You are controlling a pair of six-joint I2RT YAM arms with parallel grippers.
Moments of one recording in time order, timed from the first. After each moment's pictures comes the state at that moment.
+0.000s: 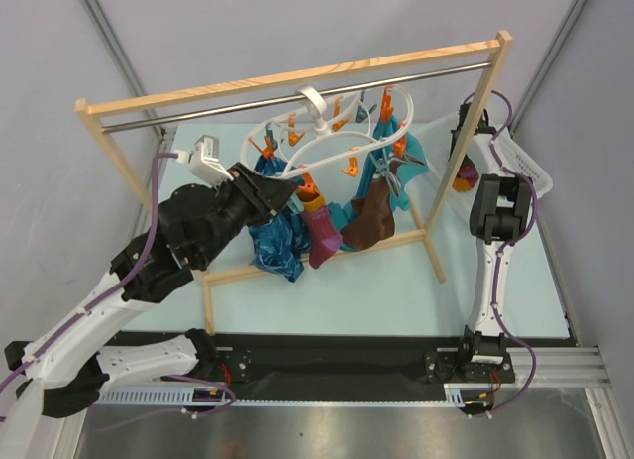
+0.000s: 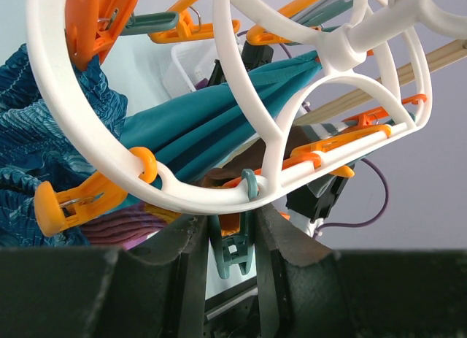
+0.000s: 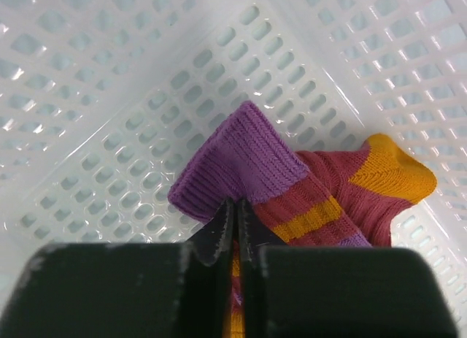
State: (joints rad) left arm -0.94 0.94 1.33 -0.52 -0.41 -0.91; right arm -0.08 2.47 2.17 -0.61 0.18 0.03
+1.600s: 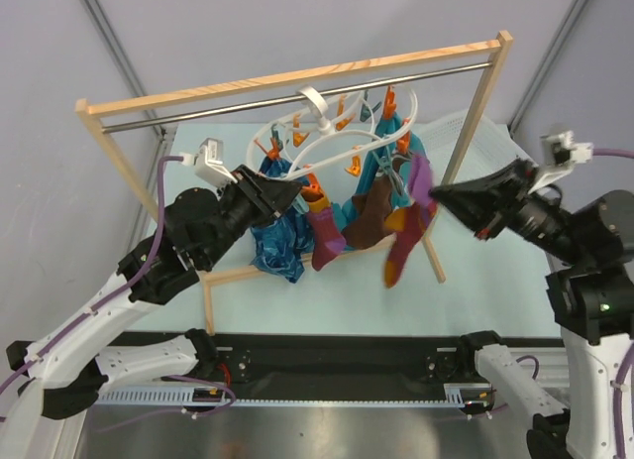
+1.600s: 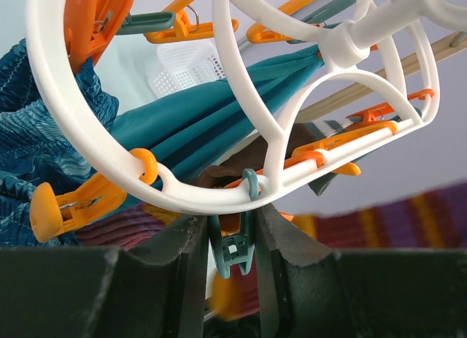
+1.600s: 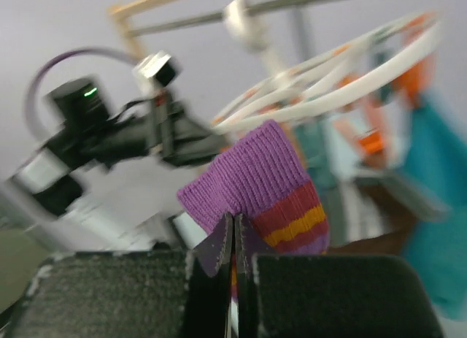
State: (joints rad) left arm -0.94 0.92 1.26 -0.43 -0.38 -0.92; right arm 0.14 0.80 1.50 -0.49 -0.78 0.45
